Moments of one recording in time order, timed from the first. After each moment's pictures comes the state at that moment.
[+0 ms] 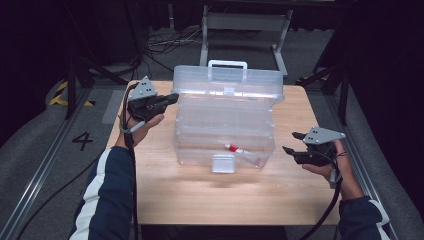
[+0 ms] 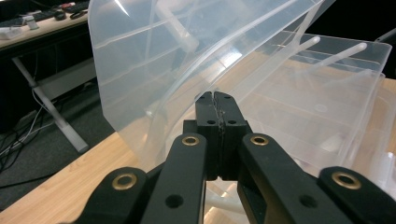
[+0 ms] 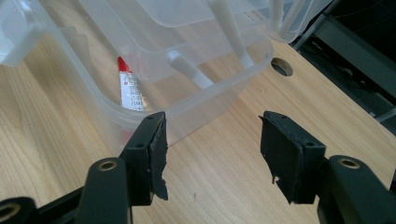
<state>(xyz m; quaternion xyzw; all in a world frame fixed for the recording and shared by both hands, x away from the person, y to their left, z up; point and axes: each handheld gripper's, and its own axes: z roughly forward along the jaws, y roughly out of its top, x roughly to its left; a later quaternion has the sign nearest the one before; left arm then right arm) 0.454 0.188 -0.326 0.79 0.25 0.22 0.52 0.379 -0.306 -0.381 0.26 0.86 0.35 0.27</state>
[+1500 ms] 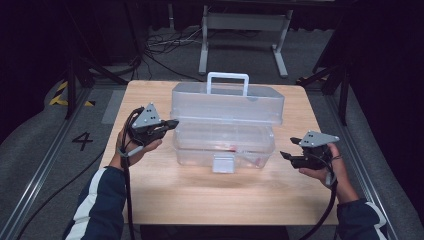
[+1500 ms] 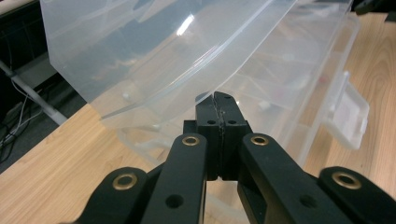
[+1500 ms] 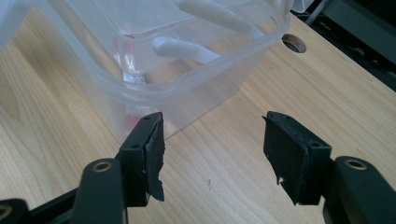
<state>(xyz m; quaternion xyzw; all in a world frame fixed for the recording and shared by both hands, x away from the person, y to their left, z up) 0.411 0.186 -0.357 0.84 0.20 0.21 0.46 0.379 -0.304 -0.402 0.29 0.86 0.34 0.25</state>
